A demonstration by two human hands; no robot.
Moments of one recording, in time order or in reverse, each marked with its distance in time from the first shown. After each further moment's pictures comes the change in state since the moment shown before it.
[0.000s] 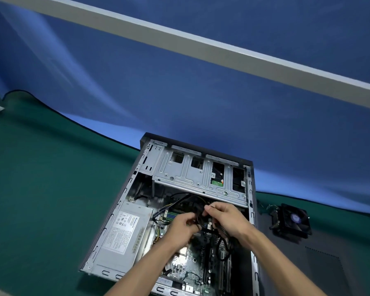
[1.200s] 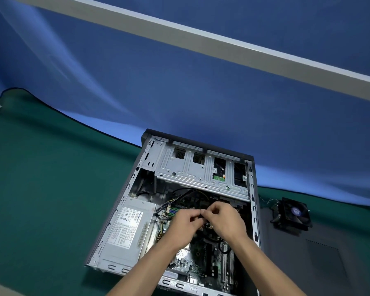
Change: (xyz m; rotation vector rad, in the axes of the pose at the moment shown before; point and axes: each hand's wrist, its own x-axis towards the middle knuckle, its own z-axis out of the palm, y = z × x) left_hand -0.004 -0.005 -0.002 0.119 0.018 0.170; right_hand -0.006 0.006 0.030 -0.501 0.298 -0.001
